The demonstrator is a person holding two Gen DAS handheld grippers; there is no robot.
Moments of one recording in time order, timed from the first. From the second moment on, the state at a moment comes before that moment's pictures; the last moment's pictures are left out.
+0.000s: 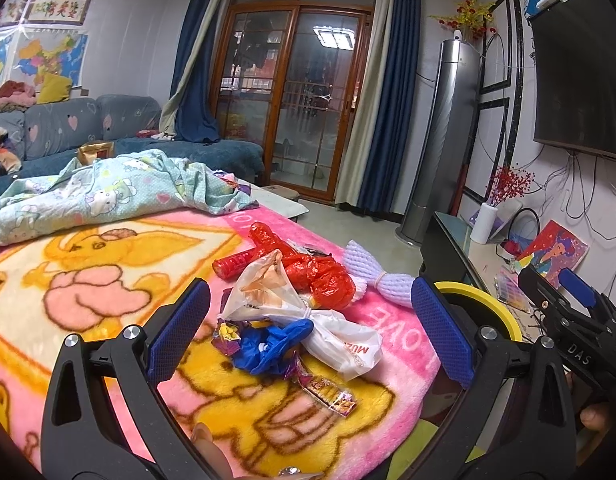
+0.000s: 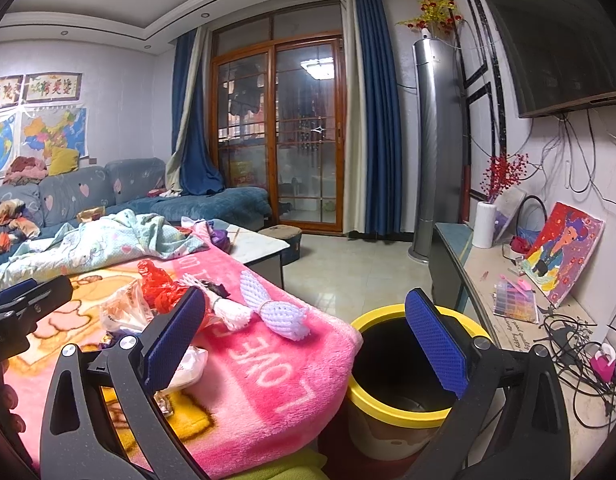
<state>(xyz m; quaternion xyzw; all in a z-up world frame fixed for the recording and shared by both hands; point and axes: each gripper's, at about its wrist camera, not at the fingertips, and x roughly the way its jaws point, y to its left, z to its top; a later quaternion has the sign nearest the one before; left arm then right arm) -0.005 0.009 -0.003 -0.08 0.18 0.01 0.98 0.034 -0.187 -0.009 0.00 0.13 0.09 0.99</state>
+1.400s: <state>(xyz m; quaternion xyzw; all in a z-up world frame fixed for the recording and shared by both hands) 0.058 0.101 -0.085 -0.19 0.35 0.01 0.92 0.195 -0.149 -0.050 -0.04 0.30 0.16 0.94</state>
